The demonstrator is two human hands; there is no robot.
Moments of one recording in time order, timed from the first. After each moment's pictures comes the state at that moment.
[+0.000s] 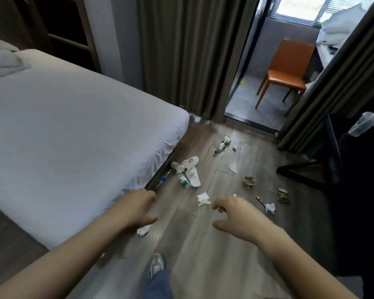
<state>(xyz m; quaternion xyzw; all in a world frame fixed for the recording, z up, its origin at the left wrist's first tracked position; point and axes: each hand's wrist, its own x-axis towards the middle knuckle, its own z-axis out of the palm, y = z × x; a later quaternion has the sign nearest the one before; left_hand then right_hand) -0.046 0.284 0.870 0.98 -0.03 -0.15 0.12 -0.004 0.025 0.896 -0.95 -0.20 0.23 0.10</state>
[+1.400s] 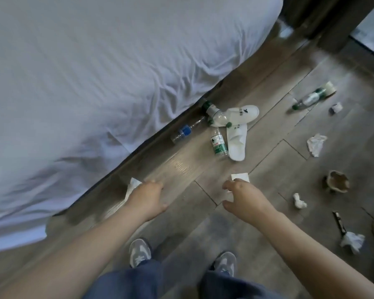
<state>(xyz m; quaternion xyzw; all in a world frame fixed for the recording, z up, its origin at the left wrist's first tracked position) 0.259 0.292 0.370 0.89 0.24 -0.32 0.20 0.402 0.086 0.401 -0.88 -0.31 0.37 0.01</state>
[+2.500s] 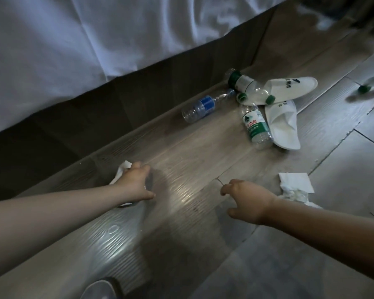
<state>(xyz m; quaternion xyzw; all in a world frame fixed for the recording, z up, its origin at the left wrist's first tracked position) 0.223 0.346 -0.004 0.91 0.31 -0.20 0.21 0.382 0.103 0.054 -0.81 -0.49 0.32 -0.06</state>
